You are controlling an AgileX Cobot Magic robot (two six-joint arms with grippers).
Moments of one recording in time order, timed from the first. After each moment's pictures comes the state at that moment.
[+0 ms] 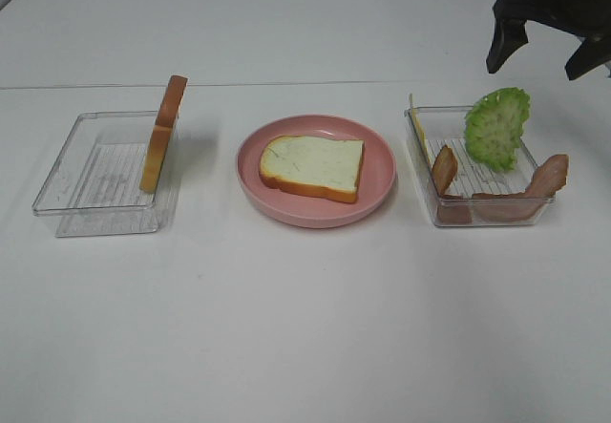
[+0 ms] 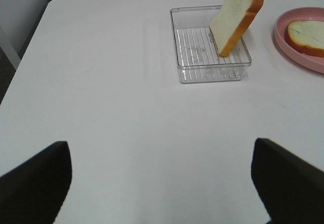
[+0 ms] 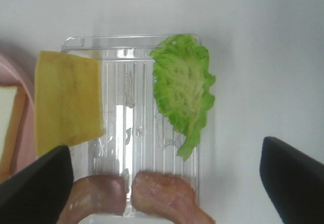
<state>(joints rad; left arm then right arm) 0.06 0.00 -0.52 -0.05 1.08 0.02 -0.03 2.07 -1.76 0.12 0.98 -0.10</state>
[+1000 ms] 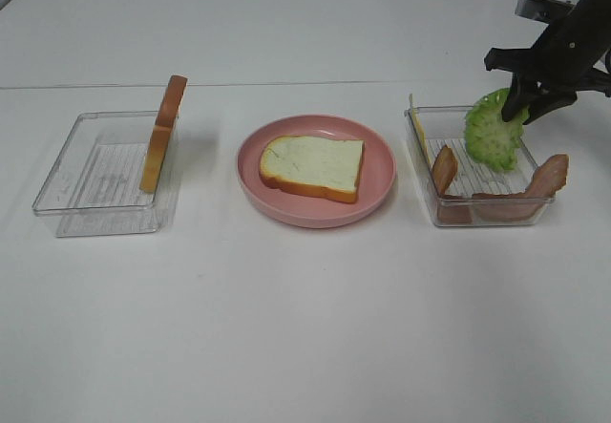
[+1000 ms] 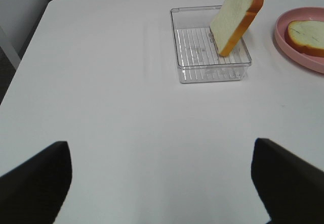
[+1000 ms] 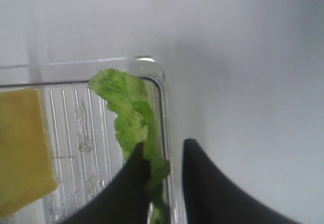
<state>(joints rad) 0.06 0.00 -0.52 -0.05 1.08 0.02 -0.09 2.33 -1.91 0.22 0.98 -0.14</state>
